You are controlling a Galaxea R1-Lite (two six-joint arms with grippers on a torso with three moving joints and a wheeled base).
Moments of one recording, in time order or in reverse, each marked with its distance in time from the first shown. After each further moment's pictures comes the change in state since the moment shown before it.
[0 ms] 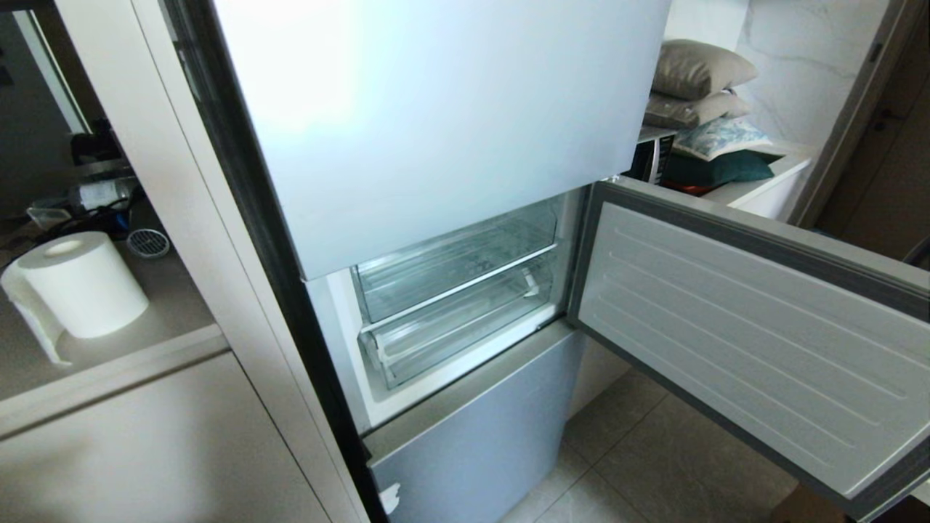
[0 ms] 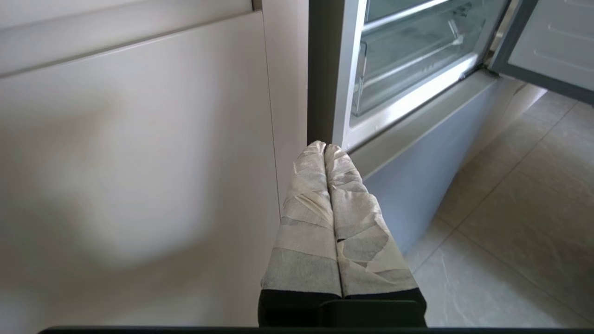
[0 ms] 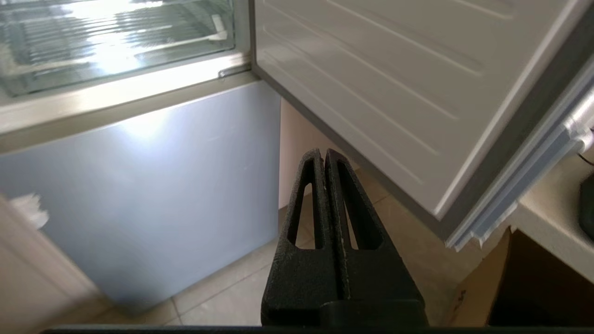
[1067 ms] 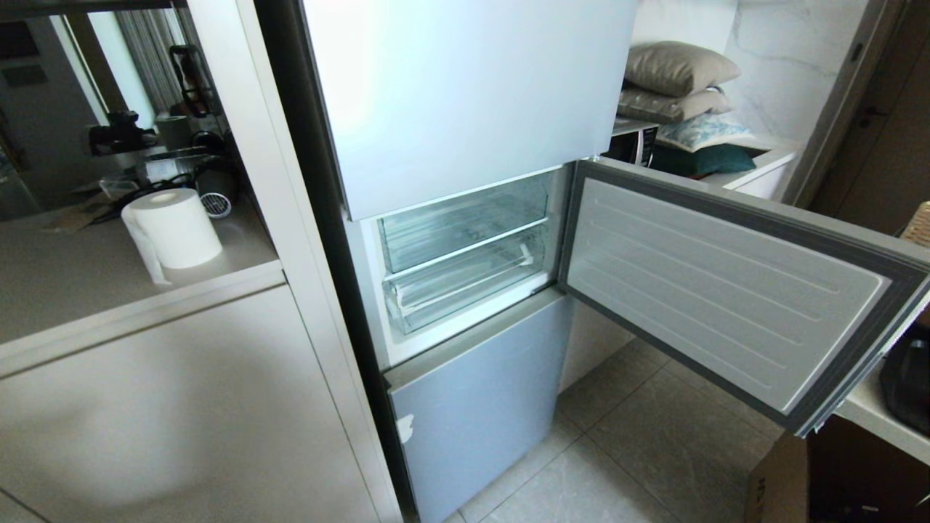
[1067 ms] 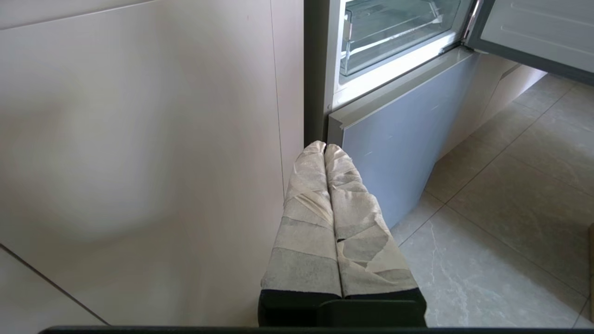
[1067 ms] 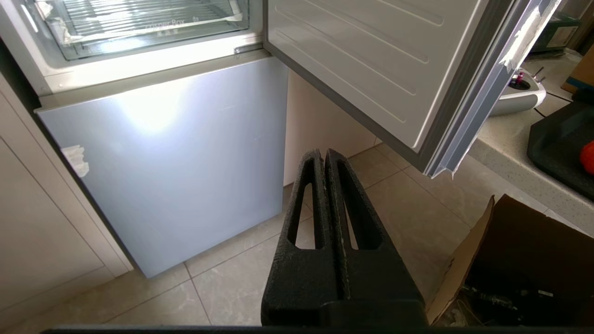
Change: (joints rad) left arm 0.001 0.000 0.000 0.000 0.000 0.000; right arm 0.000 0.000 0.000 0.001 0.002 -0.005
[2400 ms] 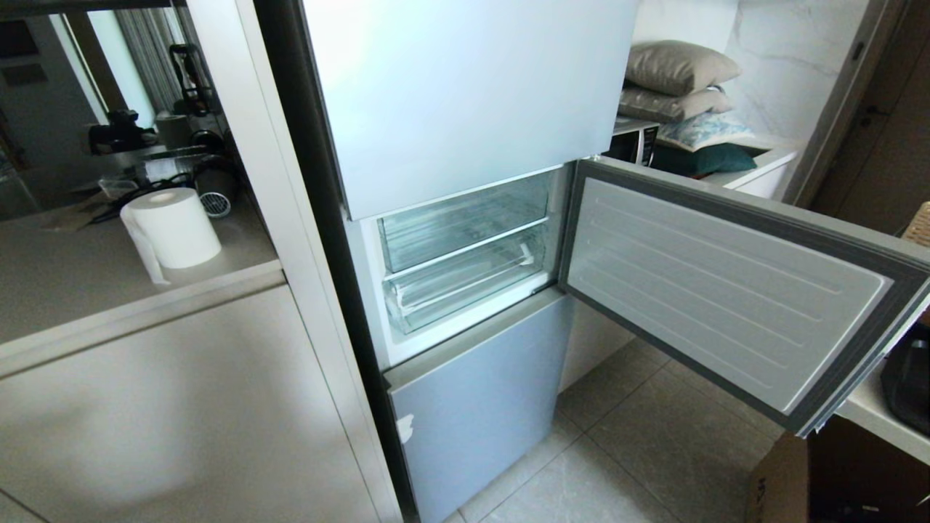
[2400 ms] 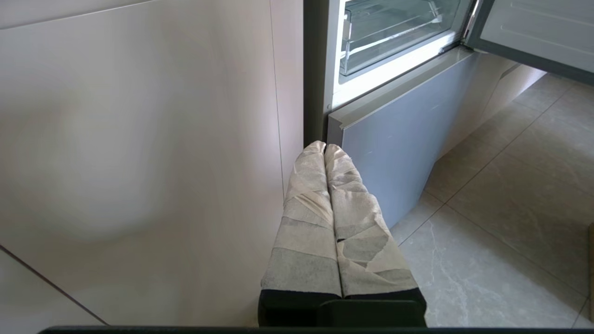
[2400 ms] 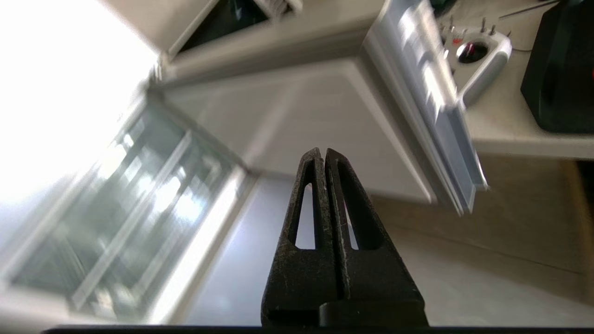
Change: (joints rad) left arm -0.001 0.000 0.000 0.000 0.000 0.000; right arm -0.802 0.996 -0.458 -0.497 0.482 0.641
